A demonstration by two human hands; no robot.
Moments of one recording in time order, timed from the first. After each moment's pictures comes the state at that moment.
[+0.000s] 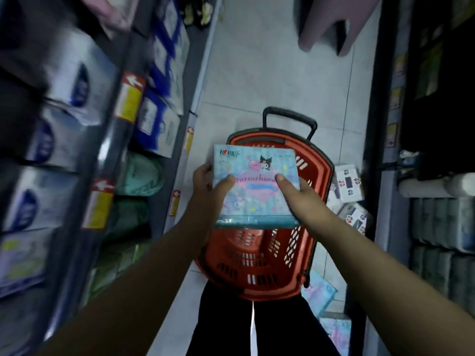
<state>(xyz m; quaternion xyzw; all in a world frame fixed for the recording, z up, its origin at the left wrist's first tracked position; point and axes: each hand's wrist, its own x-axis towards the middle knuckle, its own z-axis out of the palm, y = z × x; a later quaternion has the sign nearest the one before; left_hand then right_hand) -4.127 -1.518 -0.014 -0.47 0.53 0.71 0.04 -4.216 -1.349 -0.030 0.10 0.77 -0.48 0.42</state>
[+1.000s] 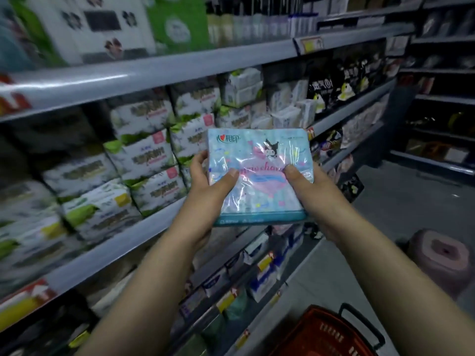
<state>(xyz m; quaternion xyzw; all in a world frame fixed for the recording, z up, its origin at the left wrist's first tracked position) -4.005 -1.542 0.525 -0.33 0.61 0.59 -0.43 -4.183 -1.471 0.507 -0.39 0.59 -0.62 0.32</state>
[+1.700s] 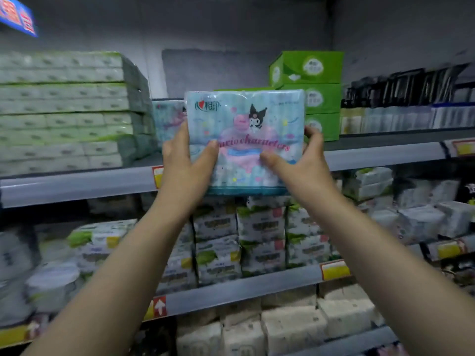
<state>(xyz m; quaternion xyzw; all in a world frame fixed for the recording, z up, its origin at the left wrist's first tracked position) -3.866 -1.561 0.682 -0.51 0.60 0.03 -0.62 -4.049 -1.575 0.678 -0.63 0.38 -0.62 0.26</state>
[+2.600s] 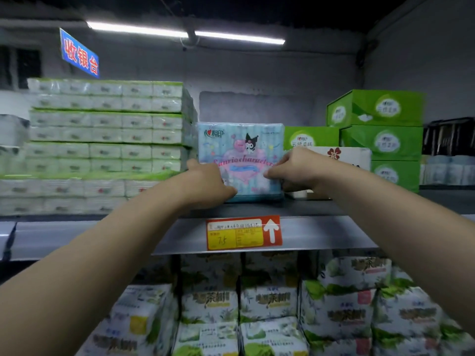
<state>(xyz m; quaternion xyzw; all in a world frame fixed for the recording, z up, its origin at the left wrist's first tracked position) -3.763 -1.647 0.749 -0.73 0.65 -0.07 -0.21 -3.934 -1.716 0.768 -0.76 0.51 -0.36 0.18</state>
